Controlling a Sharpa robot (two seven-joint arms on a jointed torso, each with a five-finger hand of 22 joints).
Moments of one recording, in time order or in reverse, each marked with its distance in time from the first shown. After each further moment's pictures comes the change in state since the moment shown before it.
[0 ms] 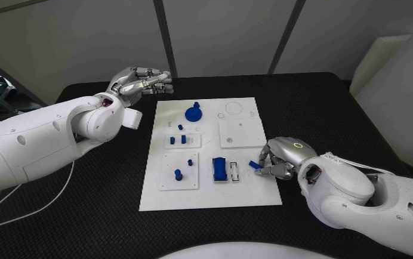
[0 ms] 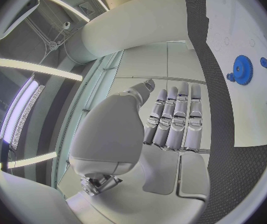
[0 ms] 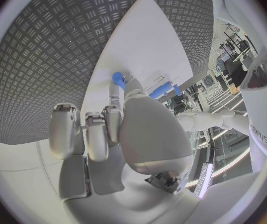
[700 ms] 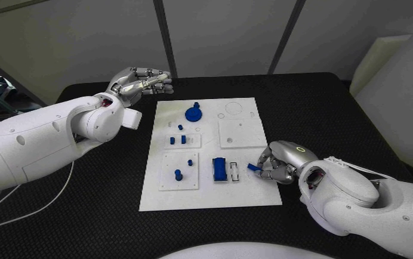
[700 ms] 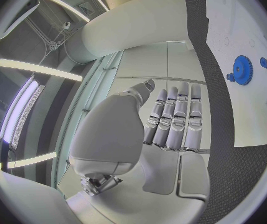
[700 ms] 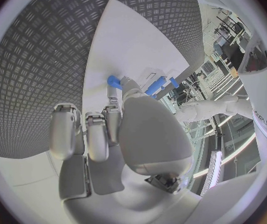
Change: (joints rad) left arm 0.000 -0.002 0.000 0.002 0.000 0.001 -0.002; left_hand 0.000 0.000 0.000 0.000 0.000 0.000 0.000 0.000 0.000 0.000 0.000 0.000 0.000 0.000 0.000 0.000 0.000 0.000 0.000 0.000 0.000 -0.003; right arm -0.006 -0.017 -0.006 0.043 0.140 -0.071 -0.022; right_hand -0.005 0.020 0.108 0.054 0.090 0.027 -0.007 -0.019 -0.017 0.000 0.000 0.010 0.000 0.000 0.000 0.000 0.000 0.000 0.004 -0.004 0.004 0.000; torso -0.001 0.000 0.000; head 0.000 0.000
